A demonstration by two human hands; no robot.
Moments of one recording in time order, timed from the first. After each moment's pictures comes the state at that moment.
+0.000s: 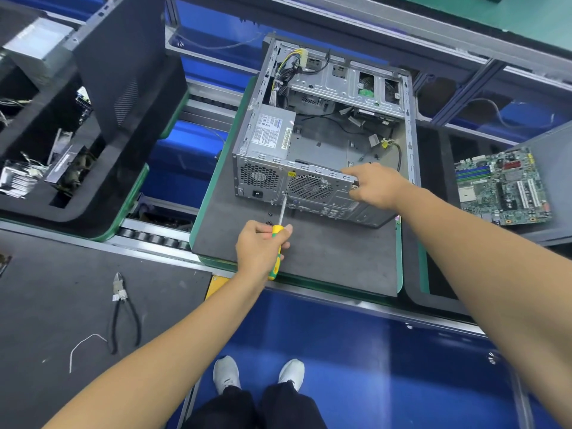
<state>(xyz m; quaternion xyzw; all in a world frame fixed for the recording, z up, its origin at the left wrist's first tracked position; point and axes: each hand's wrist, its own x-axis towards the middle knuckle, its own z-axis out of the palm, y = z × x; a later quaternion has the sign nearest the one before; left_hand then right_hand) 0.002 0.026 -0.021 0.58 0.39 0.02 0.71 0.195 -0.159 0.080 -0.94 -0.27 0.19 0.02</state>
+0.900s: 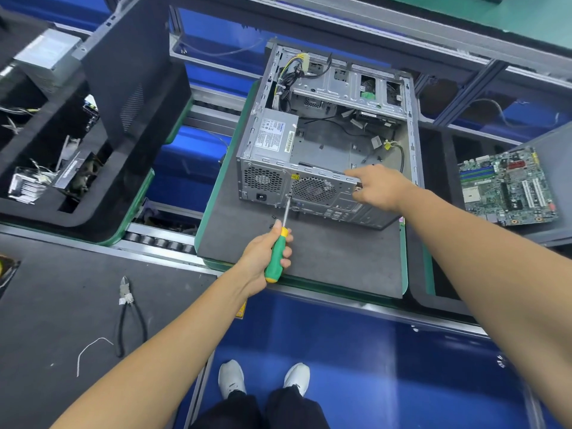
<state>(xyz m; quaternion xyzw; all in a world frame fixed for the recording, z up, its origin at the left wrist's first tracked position) 0.003 0.044 -0.024 0.36 0.30 -0.16 0.87 0.192 -0.157 0.083 -0.94 -0.27 0.19 0.02</state>
